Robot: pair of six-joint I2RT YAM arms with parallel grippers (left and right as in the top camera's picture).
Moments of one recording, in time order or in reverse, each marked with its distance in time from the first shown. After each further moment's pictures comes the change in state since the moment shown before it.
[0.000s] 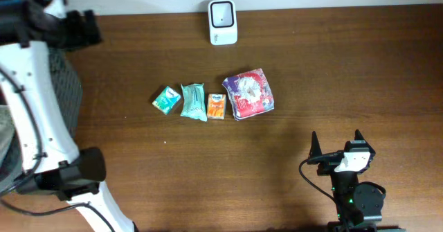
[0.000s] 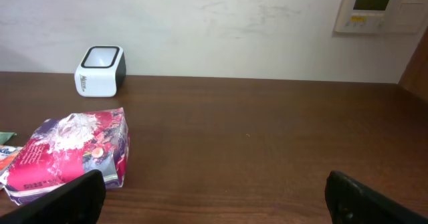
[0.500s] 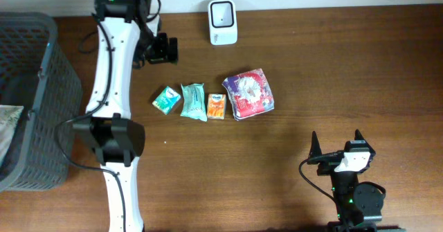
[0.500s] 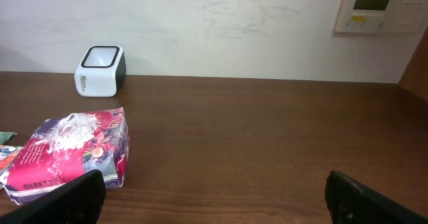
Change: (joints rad) left arm -0.322 0.307 -0.021 -0.079 0.008 -0.064; right arm 0.000 0.000 0.000 0.000 0.000 0.000
